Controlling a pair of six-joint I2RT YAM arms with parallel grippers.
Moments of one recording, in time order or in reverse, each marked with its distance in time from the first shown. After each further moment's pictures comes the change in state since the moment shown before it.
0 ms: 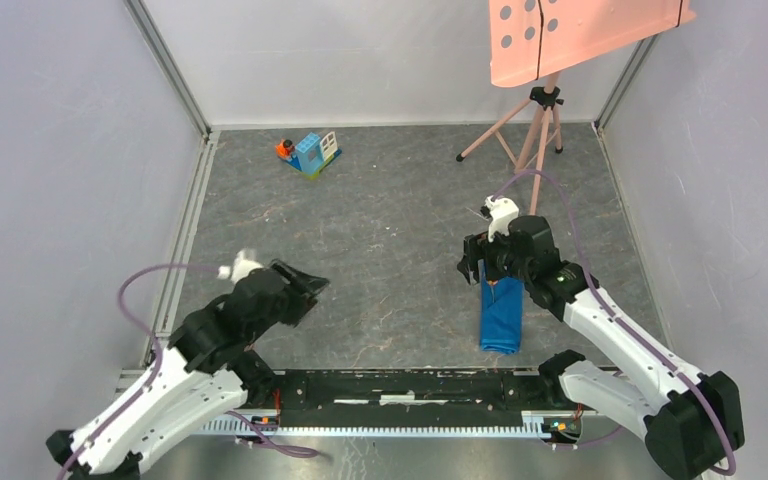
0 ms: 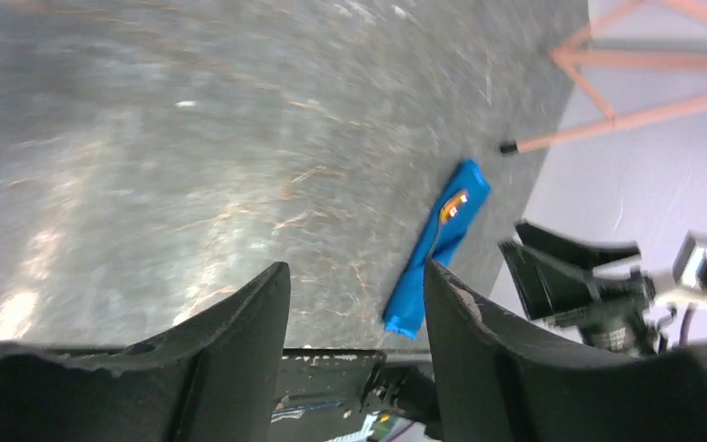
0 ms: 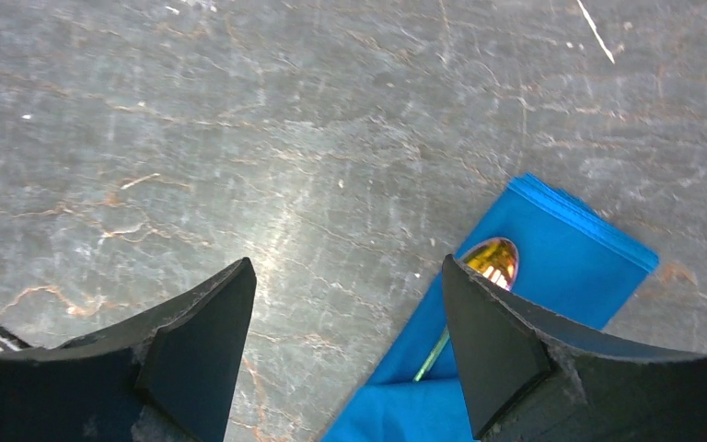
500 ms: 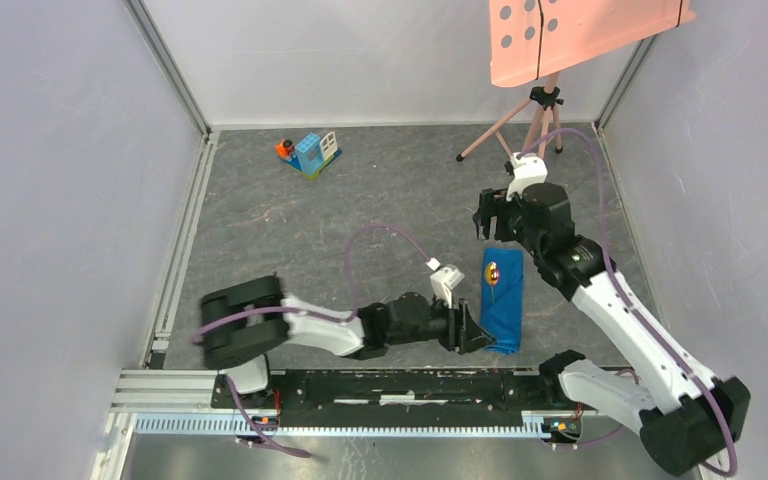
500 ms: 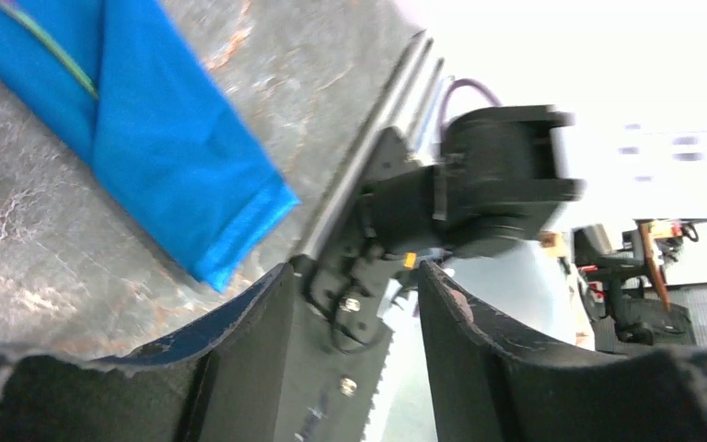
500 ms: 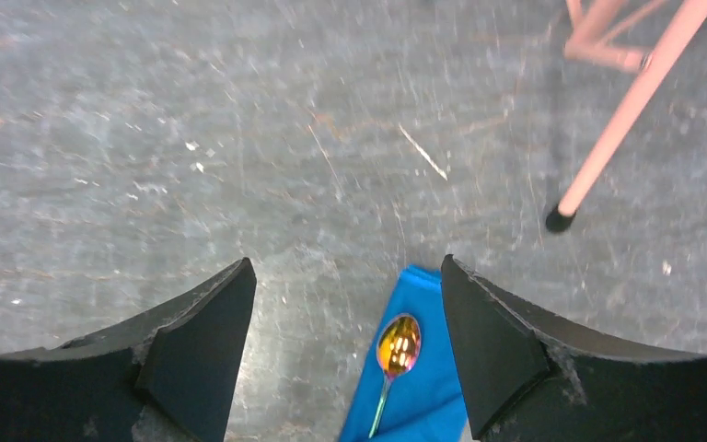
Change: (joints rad) left arm -0.510 1.218 0.088 1.547 0.316 0.500; right arm -0.025 0.080 0.248 -0.076 0.259 0.061
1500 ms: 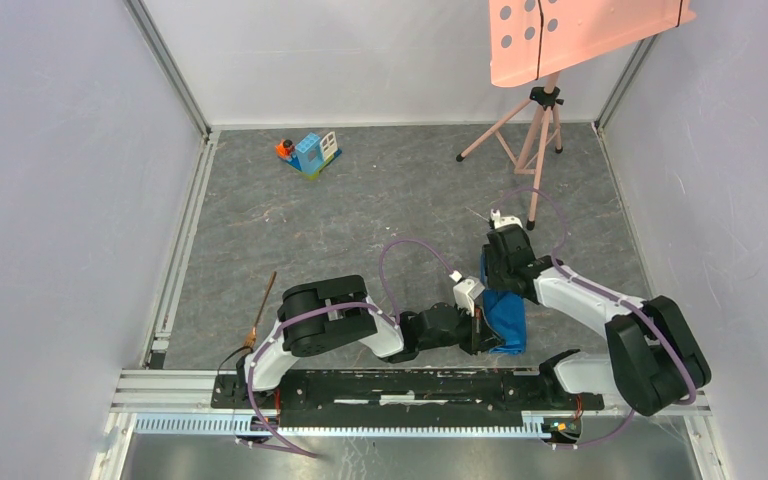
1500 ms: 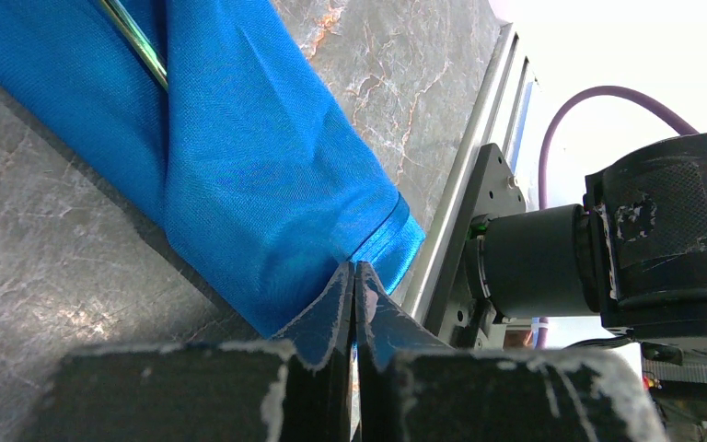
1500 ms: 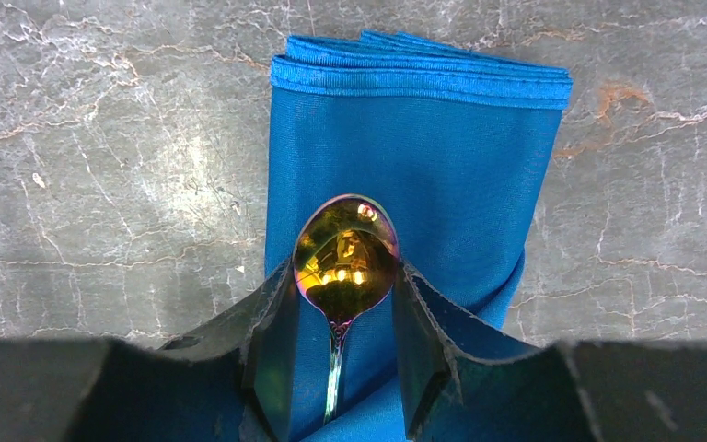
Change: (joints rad) left arm 0.000 0.335 0.160 0.152 -0.029 -0.002; right arm -0.011 0.256 -0.327 0.139 0.061 0.103
